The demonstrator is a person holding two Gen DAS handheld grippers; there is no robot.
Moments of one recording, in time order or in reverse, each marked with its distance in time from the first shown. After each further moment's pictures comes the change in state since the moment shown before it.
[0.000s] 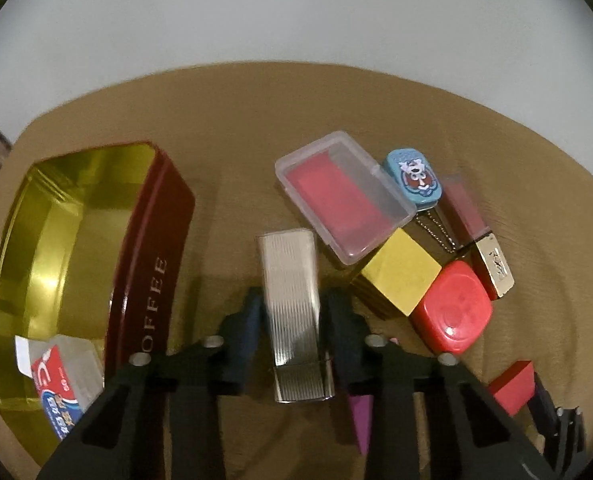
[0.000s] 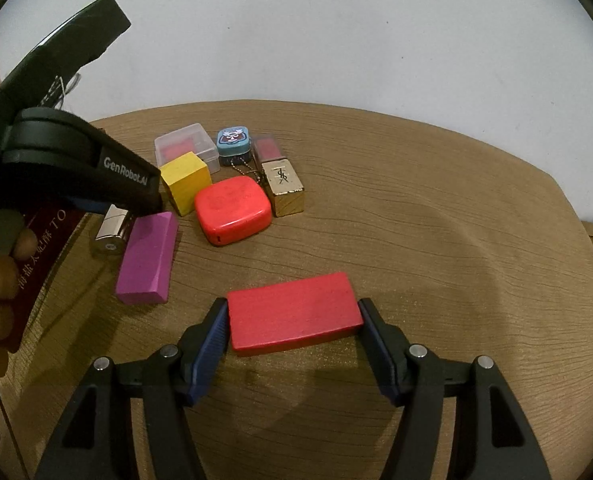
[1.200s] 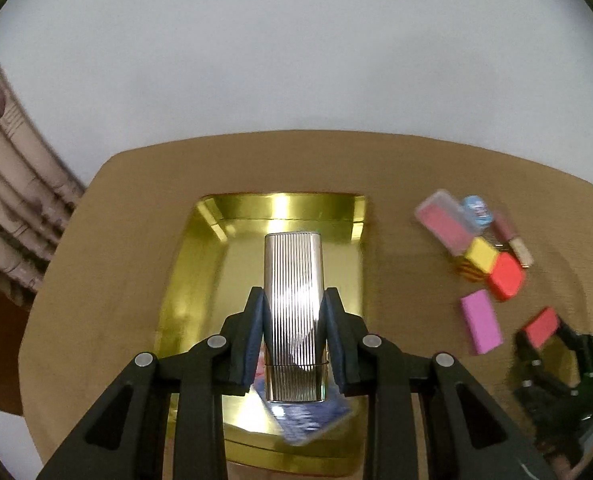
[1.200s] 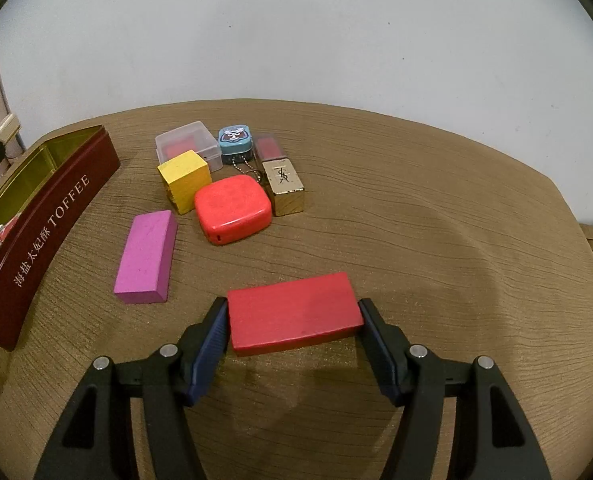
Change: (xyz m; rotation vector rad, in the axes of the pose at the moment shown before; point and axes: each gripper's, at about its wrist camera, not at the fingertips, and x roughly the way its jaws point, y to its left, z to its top) left arm -0.111 0.119 -0.019 0.024 -0.149 0.119; right arm 0.003 0.003 0.002 -0.006 0.002 -0.010
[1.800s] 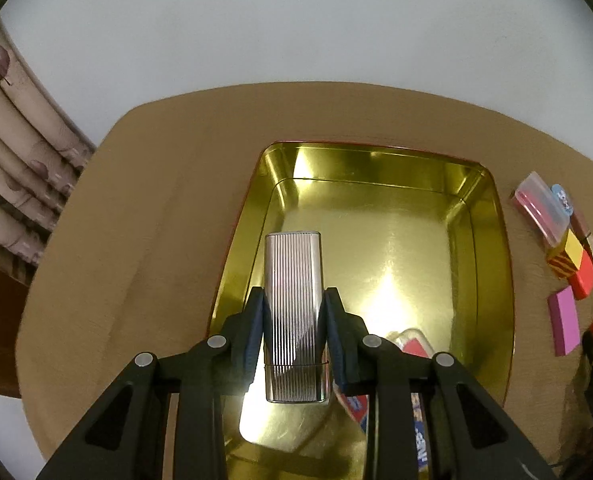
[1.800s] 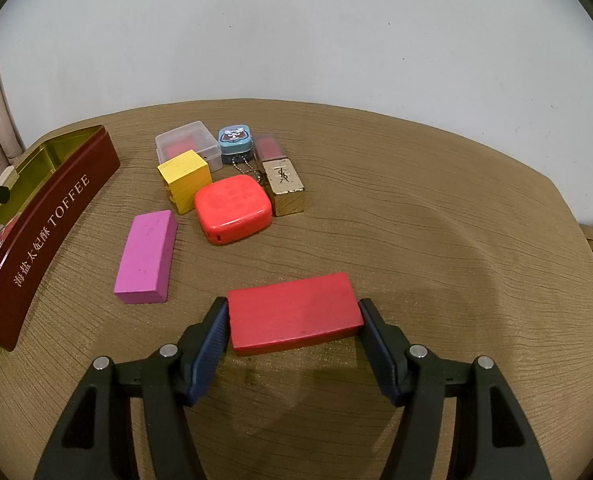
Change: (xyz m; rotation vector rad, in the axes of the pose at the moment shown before) left arm 0.080 0.053 0.003 -0.048 0.112 0.024; right arm 0.001 0.000 0.001 0.000 0.001 0.000
